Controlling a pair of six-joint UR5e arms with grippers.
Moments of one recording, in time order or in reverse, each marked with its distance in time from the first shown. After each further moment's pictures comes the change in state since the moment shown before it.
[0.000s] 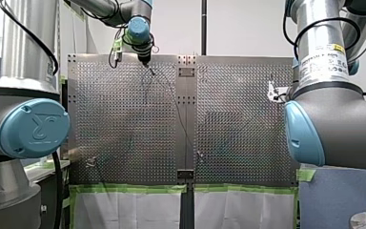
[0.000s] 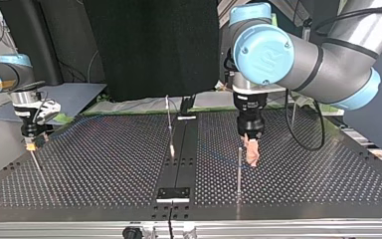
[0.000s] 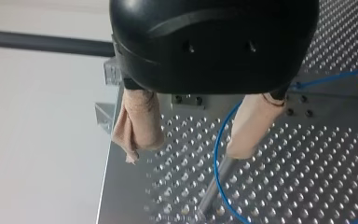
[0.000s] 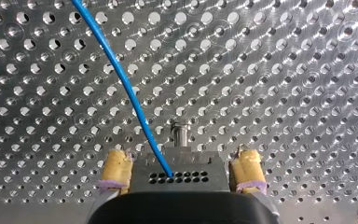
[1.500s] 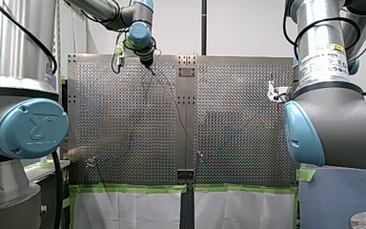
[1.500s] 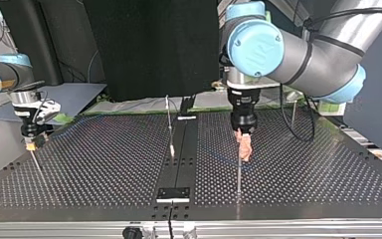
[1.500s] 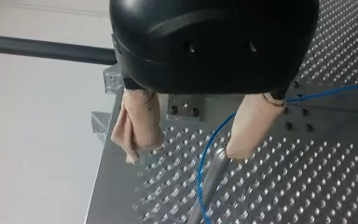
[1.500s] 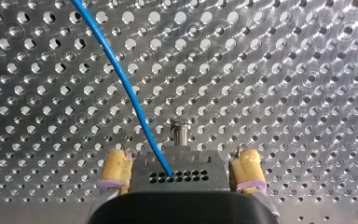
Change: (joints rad) left arm -0.022 0.001 -0.054 0.069 0.014 -0.039; right arm -0.001 -0.003 0.000 0.005 0.000 0.000
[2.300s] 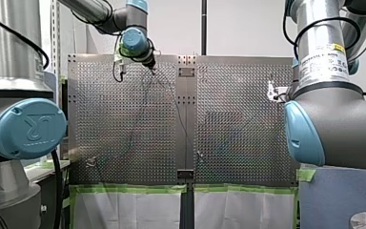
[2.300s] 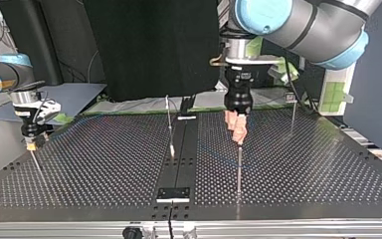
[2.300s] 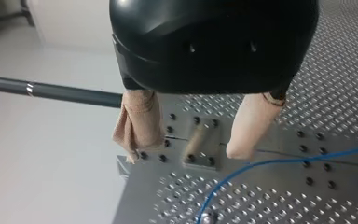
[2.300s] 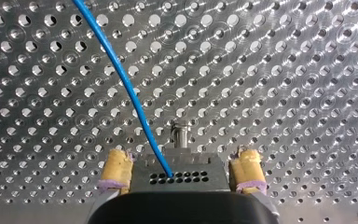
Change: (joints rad) left arm -0.026 0.117 -0.204 0.205 0.077 -0.091; right arm 0.002 -0.001 0.000 0.003 0.000 0.000
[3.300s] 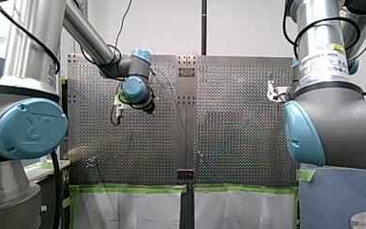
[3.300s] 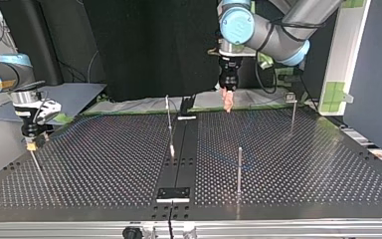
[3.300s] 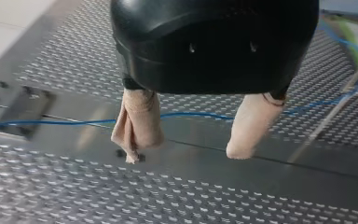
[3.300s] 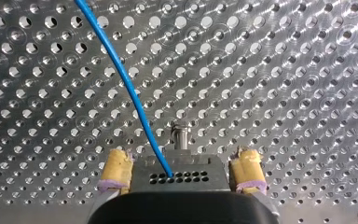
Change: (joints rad) left arm 0.003 -0.210 -0.263 0.263 0.012 0.004; right arm 0.001 0.000 0.000 0.002 0.000 0.000
